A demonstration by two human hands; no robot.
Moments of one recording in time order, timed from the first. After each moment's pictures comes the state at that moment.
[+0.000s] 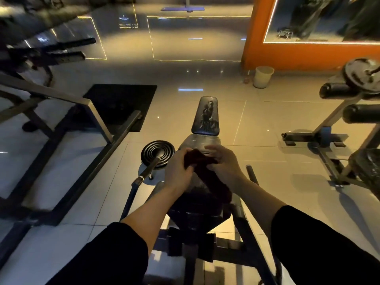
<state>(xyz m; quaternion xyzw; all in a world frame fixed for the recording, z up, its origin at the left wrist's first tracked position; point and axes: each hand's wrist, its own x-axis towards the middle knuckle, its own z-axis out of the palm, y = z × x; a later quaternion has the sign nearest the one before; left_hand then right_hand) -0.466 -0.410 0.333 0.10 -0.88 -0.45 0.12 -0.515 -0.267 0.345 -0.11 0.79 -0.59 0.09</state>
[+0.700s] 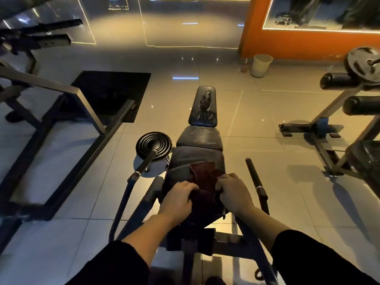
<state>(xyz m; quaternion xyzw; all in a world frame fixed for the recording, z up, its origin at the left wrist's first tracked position) -0.436 -0.424 0.255 -0.02 -0.95 -0.30 -0.07 -0.498 -0.245 0.273 -0.20 0.96 -0.15 0.13</state>
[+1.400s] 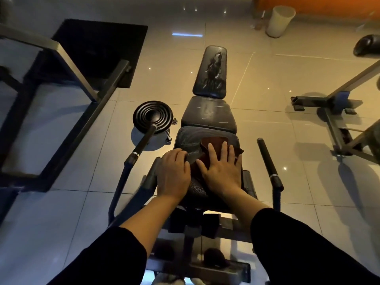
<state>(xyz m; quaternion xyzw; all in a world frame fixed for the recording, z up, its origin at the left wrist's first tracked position) -0.490 -0.456 0.204 0.13 -0.94 -0.31 0.09 -0.544 -0.322 0.213 -0.11 0.98 -0.05 0.17</state>
